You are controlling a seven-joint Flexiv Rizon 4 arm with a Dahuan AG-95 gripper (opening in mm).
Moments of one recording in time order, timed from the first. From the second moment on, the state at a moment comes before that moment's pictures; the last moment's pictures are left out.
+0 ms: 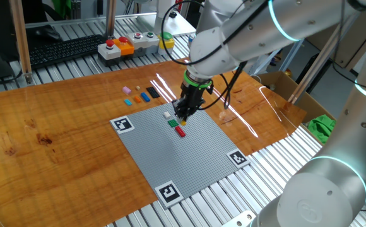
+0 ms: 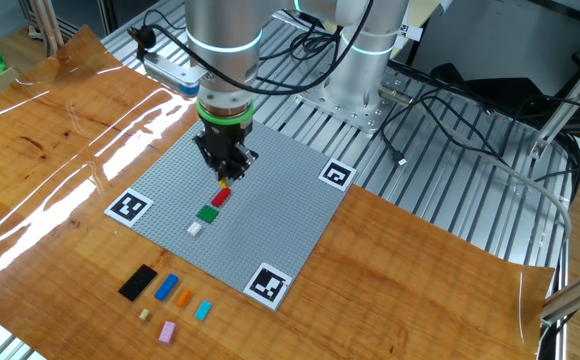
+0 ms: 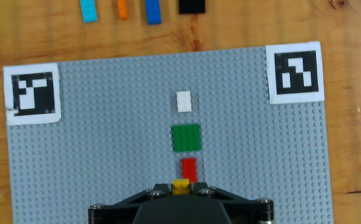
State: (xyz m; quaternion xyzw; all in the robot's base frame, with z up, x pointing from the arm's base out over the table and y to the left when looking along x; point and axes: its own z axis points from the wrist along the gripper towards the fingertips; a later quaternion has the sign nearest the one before) arm 0.475 -0.076 0.061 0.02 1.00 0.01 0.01
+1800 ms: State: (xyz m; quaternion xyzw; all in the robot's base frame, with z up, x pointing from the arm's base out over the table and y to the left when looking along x) arm 0.423 -0.087 0.029 0.04 1.00 0.03 0.04
